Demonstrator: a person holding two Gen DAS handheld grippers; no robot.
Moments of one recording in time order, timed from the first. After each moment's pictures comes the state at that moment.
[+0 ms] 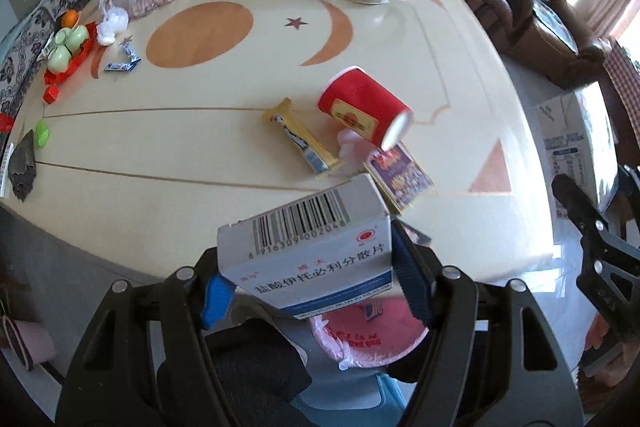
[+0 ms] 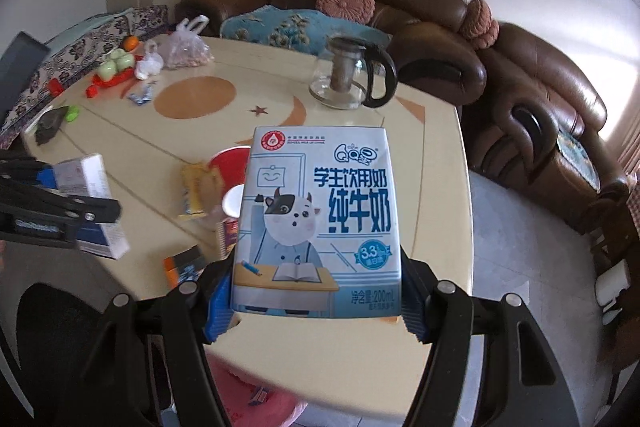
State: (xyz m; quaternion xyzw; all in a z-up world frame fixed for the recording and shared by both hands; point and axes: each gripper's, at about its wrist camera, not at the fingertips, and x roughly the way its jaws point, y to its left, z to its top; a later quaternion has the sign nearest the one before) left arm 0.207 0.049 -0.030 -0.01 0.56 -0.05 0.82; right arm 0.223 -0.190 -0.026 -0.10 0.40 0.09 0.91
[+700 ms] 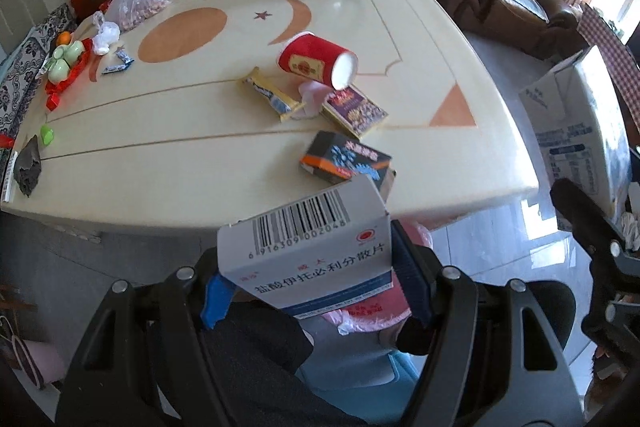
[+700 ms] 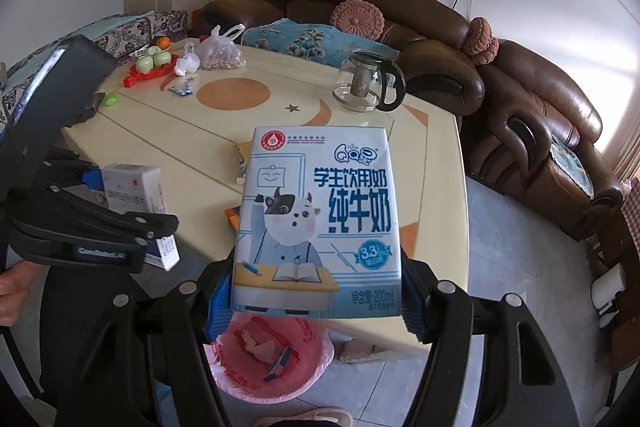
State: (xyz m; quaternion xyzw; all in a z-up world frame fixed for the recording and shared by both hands) left arm 0.114 0.024 -0.029 0.03 0.54 -0.09 0.84; right arm 0.104 -0.171 -0.003 -0.12 0.37 0.10 0.91
